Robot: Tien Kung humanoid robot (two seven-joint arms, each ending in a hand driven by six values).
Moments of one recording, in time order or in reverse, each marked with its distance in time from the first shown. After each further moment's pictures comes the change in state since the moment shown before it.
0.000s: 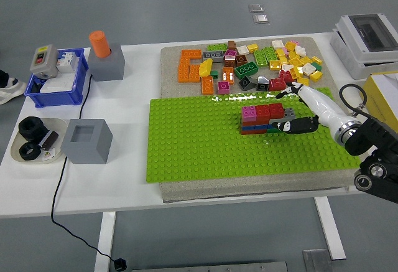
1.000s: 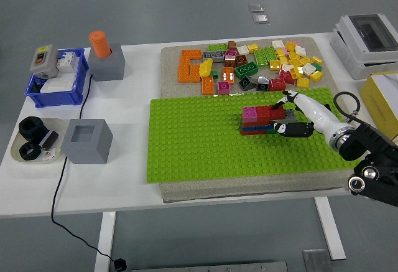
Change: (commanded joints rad) left arm -0.003 0.000 -0.002 0.000 -0.001 0.012 -0.019; right arm 0.001 0.037 -0.032 -0.050 0.055 0.002 0.025
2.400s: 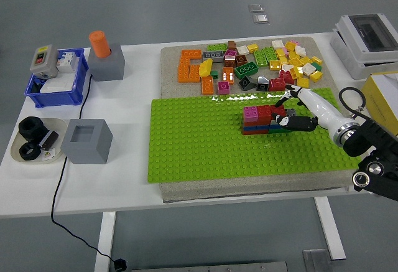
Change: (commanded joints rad) left arm 0.002 0.000 0.005 0.000 -0.008 0.001 -0.006; right arm -0.013 -0.033 0.056 0.030 0.025 -0.007 0.026
